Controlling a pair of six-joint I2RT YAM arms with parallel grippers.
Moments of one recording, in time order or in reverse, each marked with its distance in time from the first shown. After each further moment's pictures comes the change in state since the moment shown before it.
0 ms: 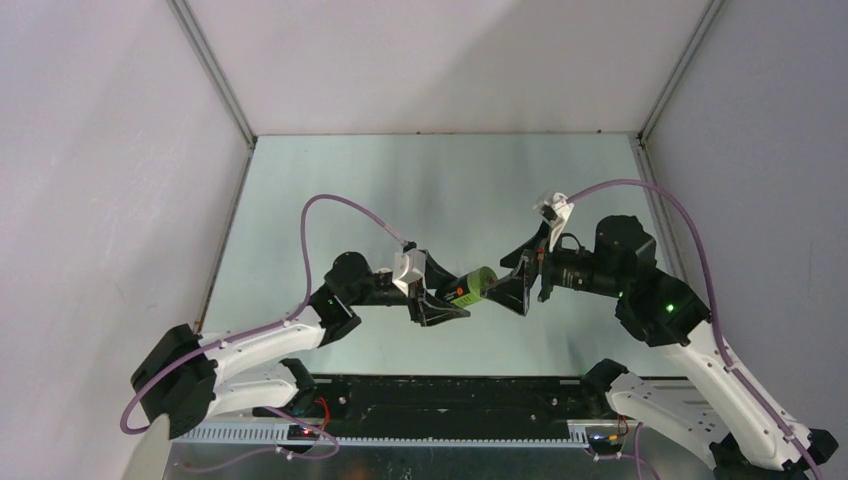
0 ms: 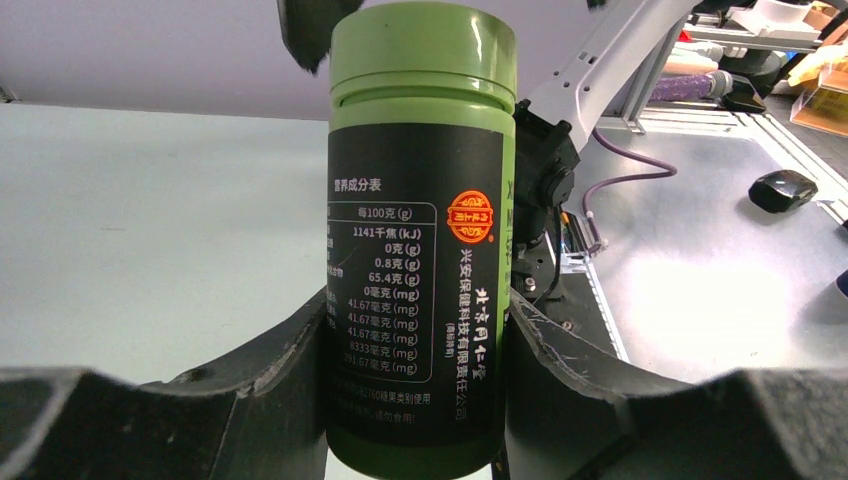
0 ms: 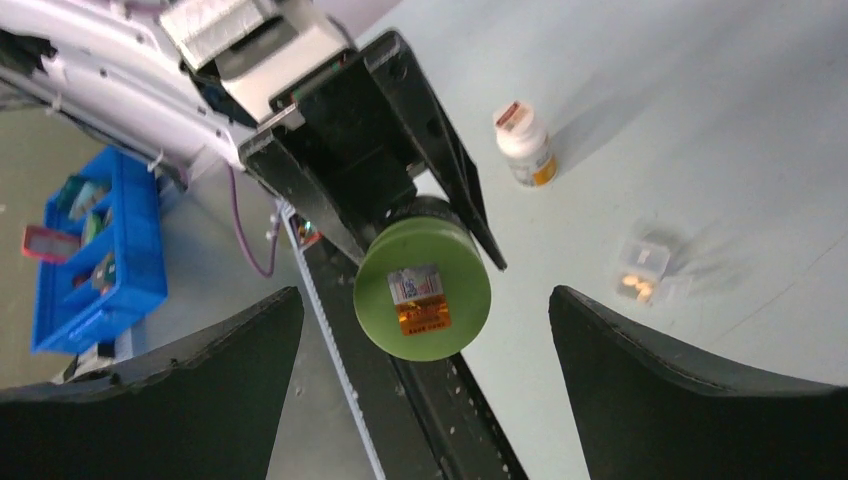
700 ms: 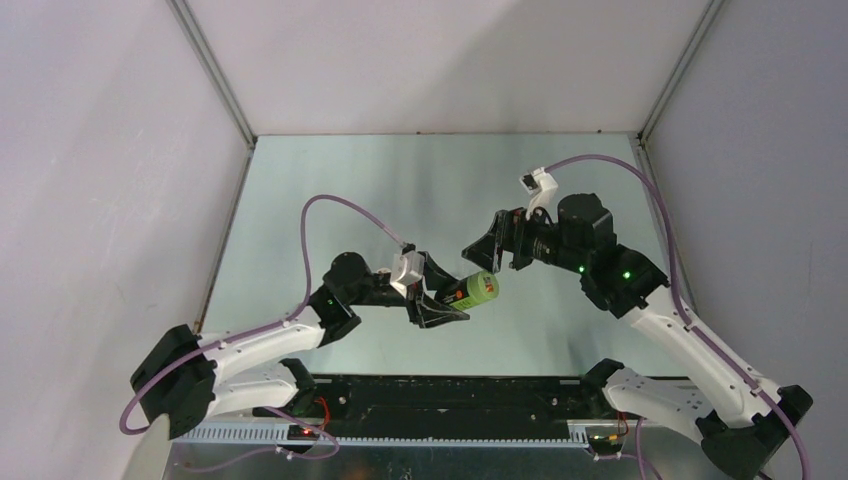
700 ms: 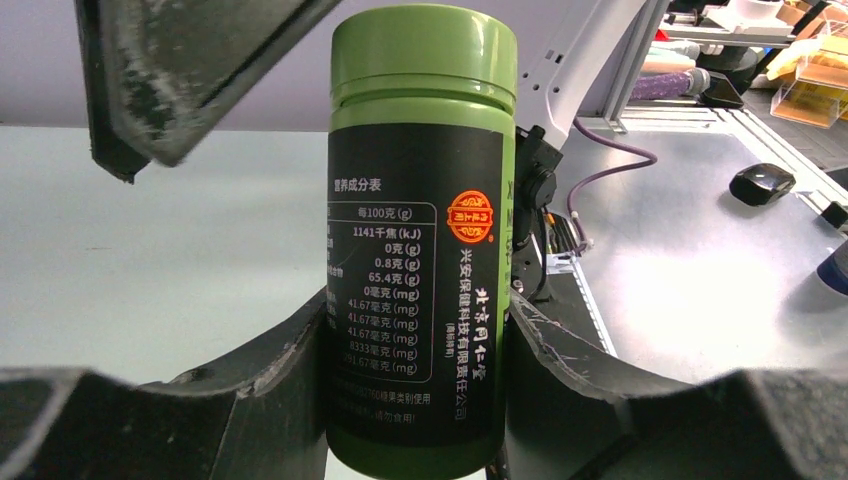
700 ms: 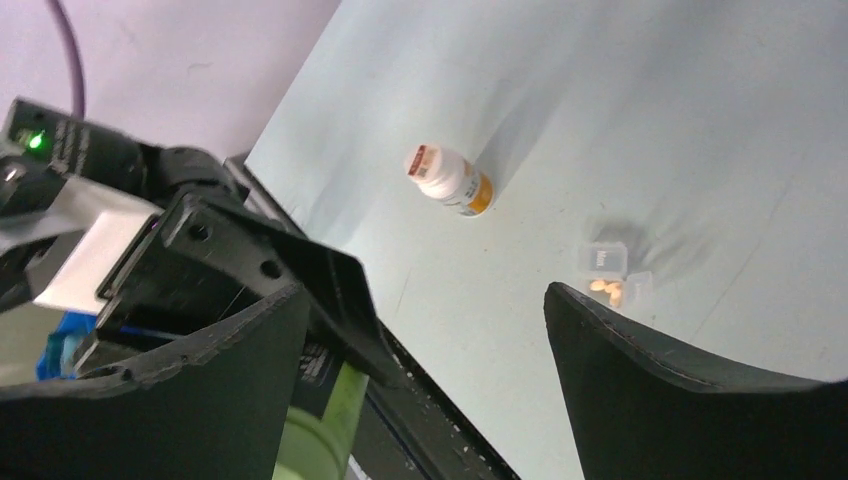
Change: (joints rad) left arm 0.000 -0.003 0.000 0.016 0.041 -0.004; right arm 0.001 0.181 0.000 0.105 0.181 0.168
